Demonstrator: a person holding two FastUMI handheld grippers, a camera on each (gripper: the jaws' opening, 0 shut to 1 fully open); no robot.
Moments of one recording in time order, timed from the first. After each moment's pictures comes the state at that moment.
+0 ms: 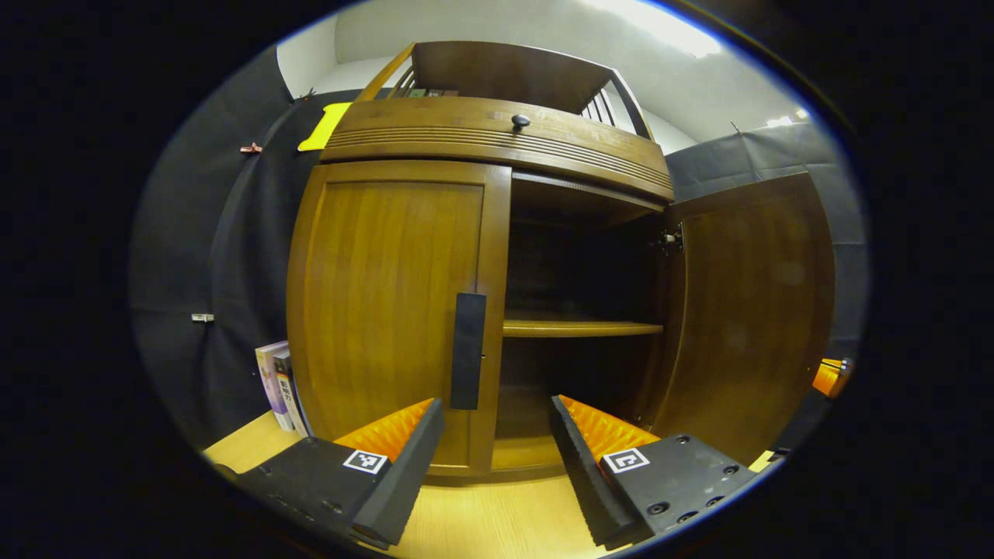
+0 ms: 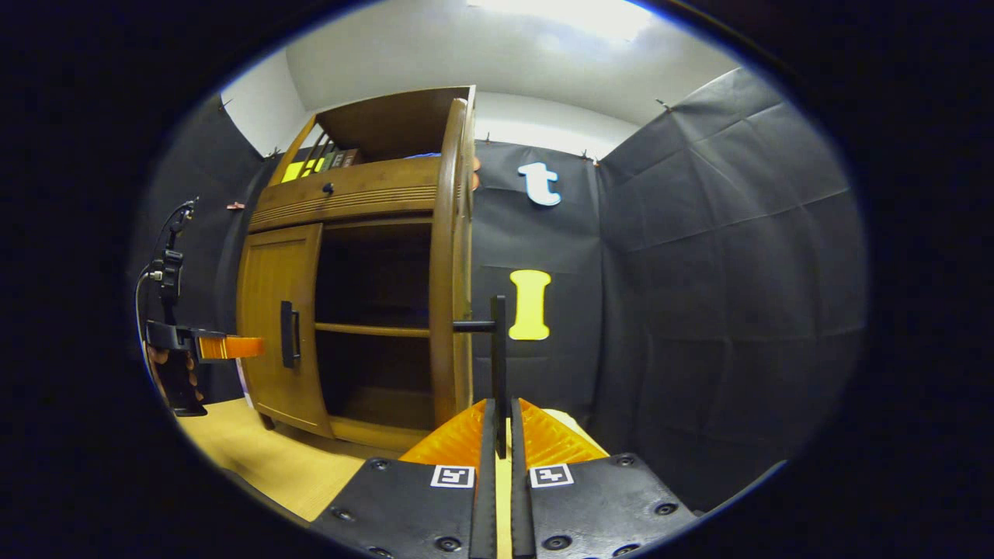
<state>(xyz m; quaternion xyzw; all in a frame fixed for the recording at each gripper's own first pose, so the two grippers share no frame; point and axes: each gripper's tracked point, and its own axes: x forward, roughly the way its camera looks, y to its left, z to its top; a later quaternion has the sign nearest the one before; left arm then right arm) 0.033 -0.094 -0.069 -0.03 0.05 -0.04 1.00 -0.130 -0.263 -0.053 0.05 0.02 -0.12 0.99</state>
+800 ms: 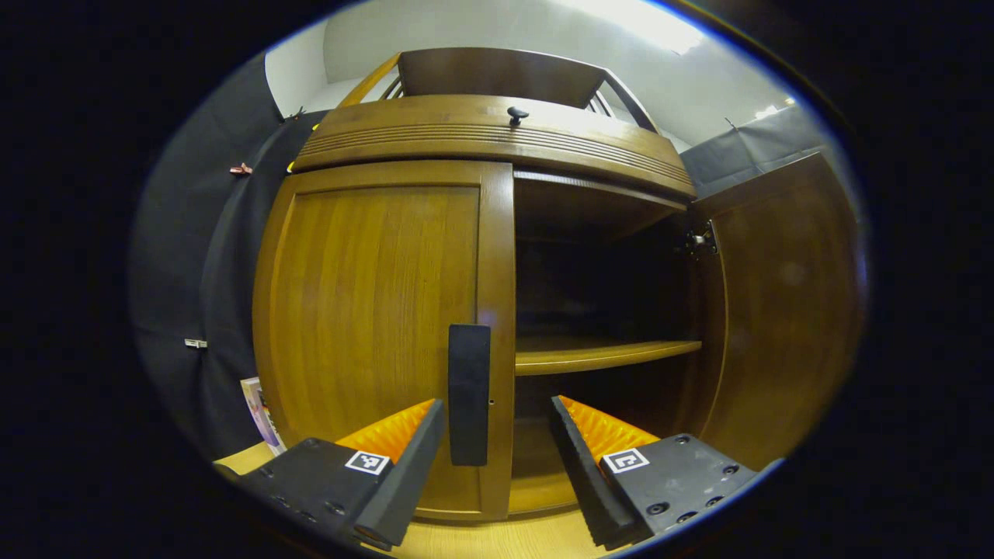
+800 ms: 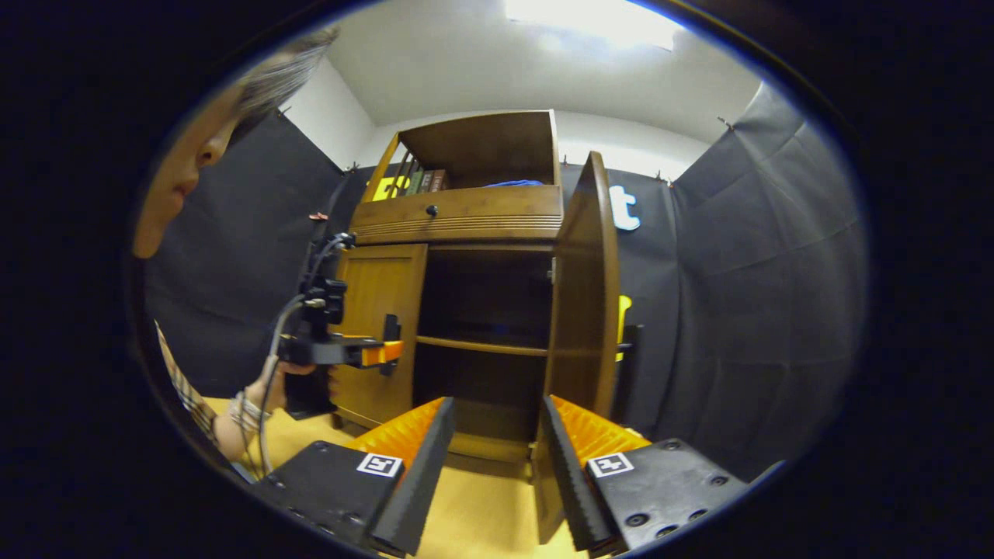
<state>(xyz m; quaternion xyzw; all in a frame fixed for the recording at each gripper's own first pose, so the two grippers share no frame) 0.119 -0.078 -0.063 0.00 -0.01 -0.01 1.00 -0.152 -0.129 -0.029 0.04 0.00 0.07 1.00</state>
